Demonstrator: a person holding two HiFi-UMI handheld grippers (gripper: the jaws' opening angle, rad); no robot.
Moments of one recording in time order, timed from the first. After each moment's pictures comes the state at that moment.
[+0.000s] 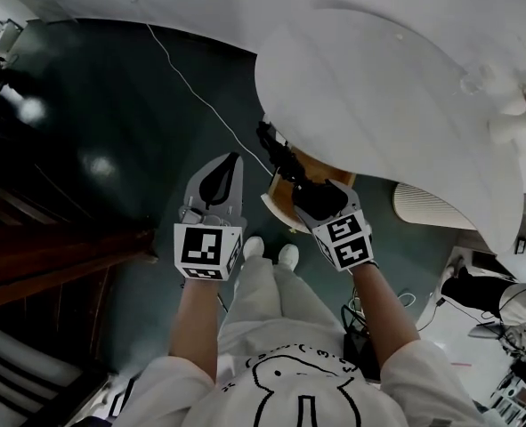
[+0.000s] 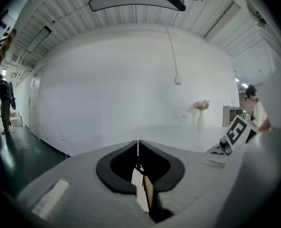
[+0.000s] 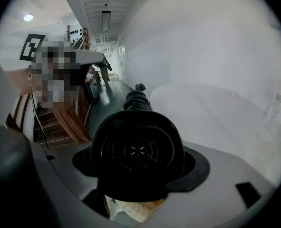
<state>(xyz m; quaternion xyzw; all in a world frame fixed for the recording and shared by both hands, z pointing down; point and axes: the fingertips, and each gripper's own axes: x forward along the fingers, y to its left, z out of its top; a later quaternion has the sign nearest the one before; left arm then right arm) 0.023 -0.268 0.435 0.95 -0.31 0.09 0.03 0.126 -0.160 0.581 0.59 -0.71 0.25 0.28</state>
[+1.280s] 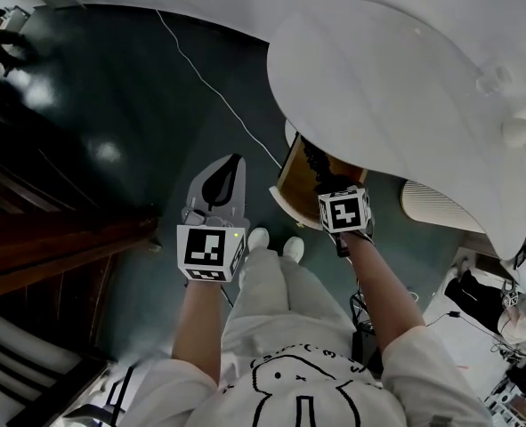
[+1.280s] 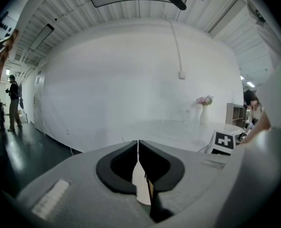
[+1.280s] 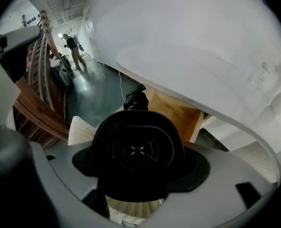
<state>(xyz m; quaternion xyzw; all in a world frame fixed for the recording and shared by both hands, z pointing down) 0.005 -0.265 0.461 0.93 -0.33 0.12 0.05 0.173 -0.151 0.678 0.63 -0.56 0.40 0.35</state>
